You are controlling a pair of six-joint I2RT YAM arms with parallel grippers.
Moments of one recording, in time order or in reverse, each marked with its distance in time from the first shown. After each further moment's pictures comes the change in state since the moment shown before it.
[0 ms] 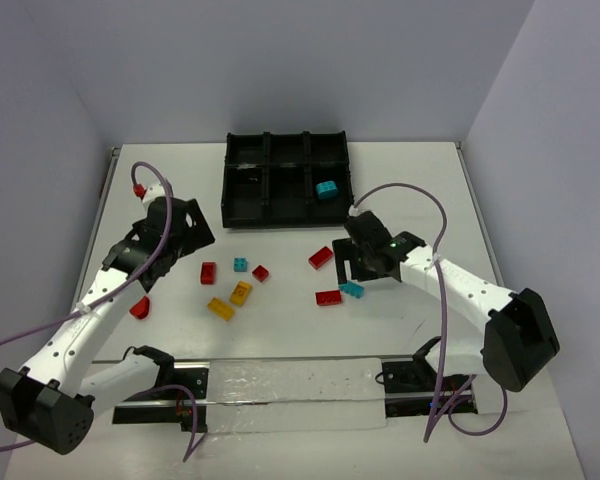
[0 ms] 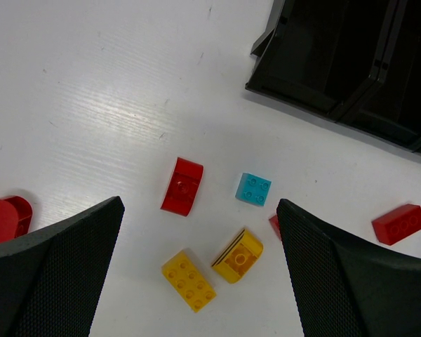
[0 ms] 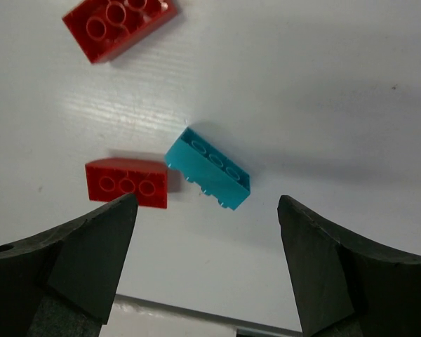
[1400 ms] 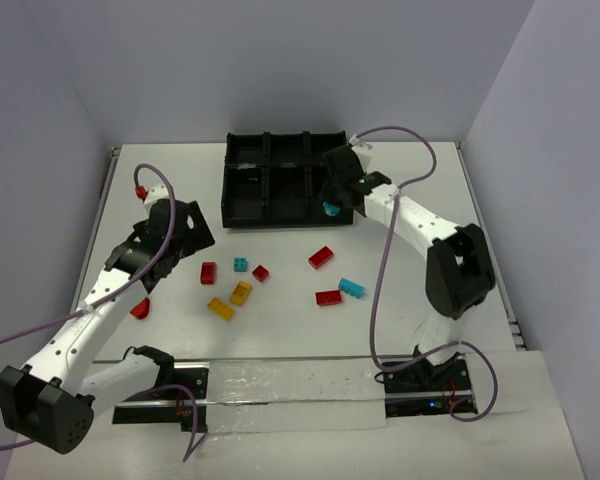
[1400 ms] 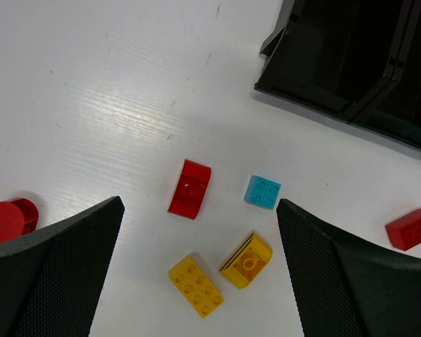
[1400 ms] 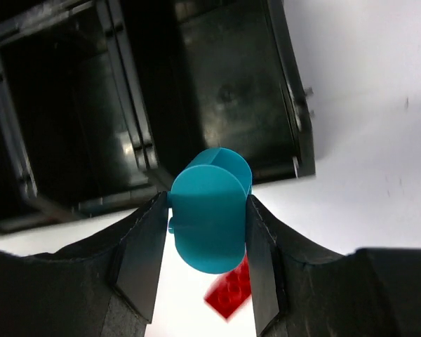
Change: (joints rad) left arm 0.000 0.005 -0.027 0.026 -0.016 0.017; right arm -0.095 0.490 0.562 0.170 0.212 0.271
